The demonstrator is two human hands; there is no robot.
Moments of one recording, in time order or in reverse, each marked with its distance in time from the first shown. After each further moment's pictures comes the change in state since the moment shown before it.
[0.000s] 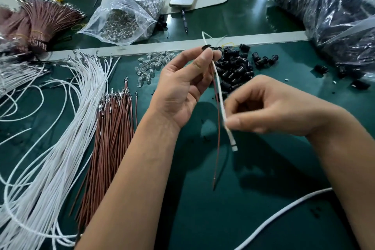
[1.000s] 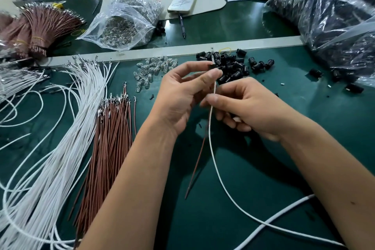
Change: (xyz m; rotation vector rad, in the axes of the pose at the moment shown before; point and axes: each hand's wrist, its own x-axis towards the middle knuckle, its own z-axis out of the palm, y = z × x) left_hand -0.003 -0.005 0.000 0.208 0.017 0.007; right_hand 0.023 0.015 0.019 0.186 0.341 0.116
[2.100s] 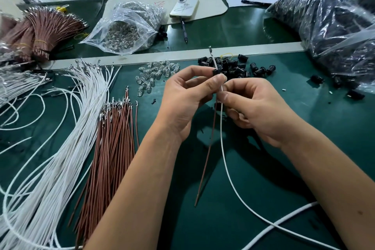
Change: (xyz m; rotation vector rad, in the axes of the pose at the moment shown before) left_hand -0.001 -0.002 0.004 0.095 0.016 0.075; right_hand 0.002 0.001 0.002 0.163 0.181 -0.067
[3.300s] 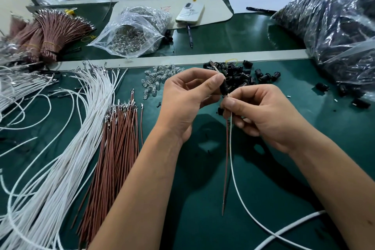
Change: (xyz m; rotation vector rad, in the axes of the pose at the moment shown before) left_hand 0.001 0.003 -0.008 0.039 0.011 0.080; right_hand -0.002 -0.001 -0.005 -0.008 -0.057 -0.062
